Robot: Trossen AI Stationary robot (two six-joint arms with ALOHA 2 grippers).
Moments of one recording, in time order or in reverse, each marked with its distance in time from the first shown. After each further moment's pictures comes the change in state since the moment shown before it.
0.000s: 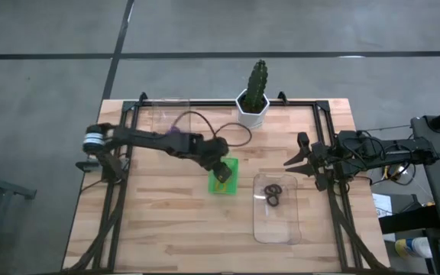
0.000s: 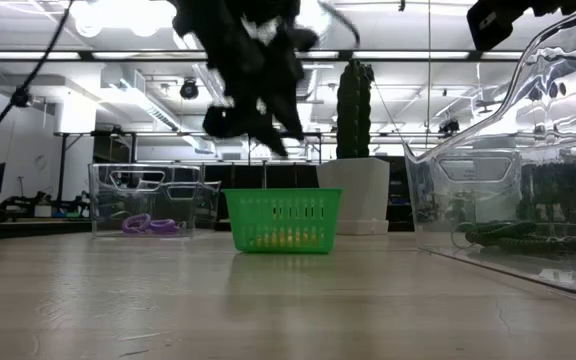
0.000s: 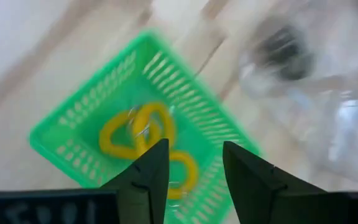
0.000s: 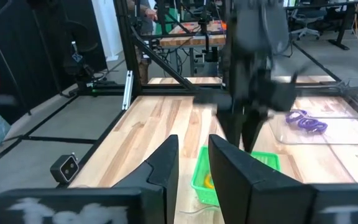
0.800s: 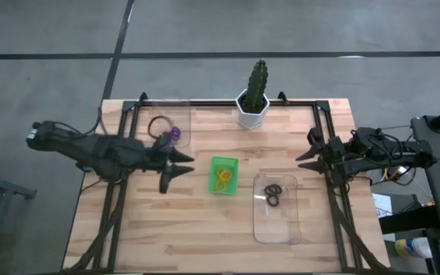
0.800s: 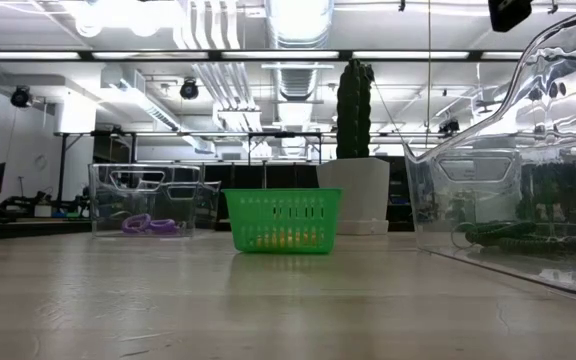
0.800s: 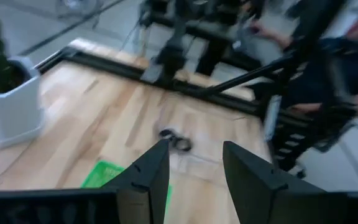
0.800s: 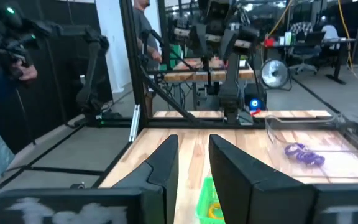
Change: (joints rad) left arm -0.296 -0.739 -0.244 0.157 -0.340 0.325; right arm 0.000 -0.151 0.003 -0.004 -0.003 0.016
